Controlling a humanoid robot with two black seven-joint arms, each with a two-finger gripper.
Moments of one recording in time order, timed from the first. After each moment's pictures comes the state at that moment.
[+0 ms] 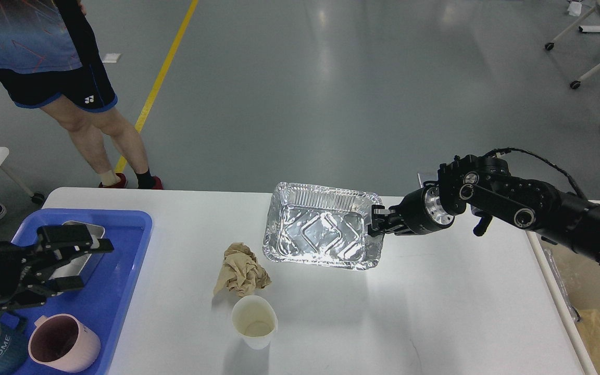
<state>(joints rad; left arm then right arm) -0.56 1.24 -0.46 -1.72 0.53 -0.47 0.16 1.11 -0.32 0.02 0.87 -0.80 0.64 -0.07</state>
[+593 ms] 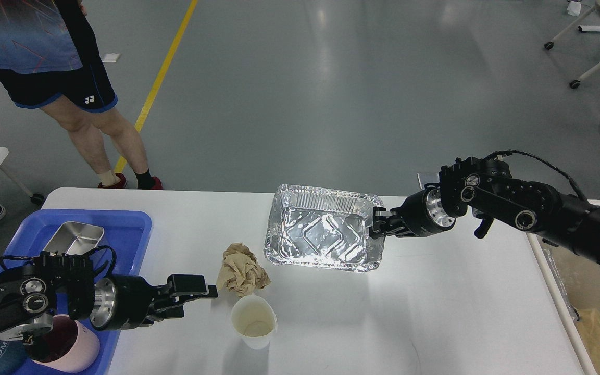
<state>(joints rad) -0.59 0.79 -0.34 -1.60 0.83 -0.40 0.24 1.10 -0.33 0.02 0.87 -0.80 0.64 -0.07</state>
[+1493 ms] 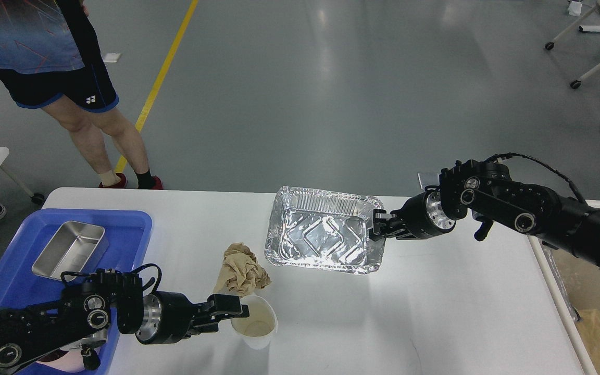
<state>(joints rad) -0.58 0.57 -0.27 -1.45 0.92 -0.36 0.24 1.09 -0.33 0.02 0.87 -0.80 0.63 -0.07</state>
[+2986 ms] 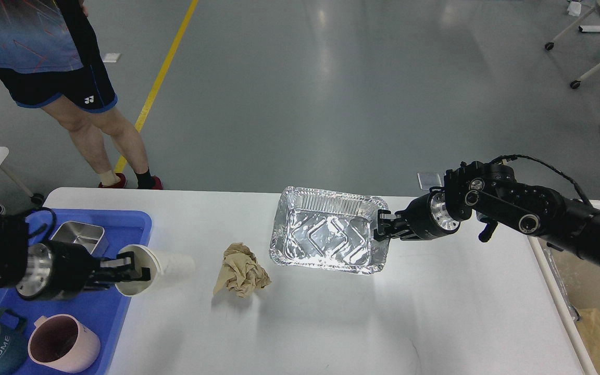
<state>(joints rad) -0.62 1.11 -0.57 -1.76 0.76 -0.58 0.41 1.09 -0.34 0.02 0.87 -0.80 0.63 -0.06</state>
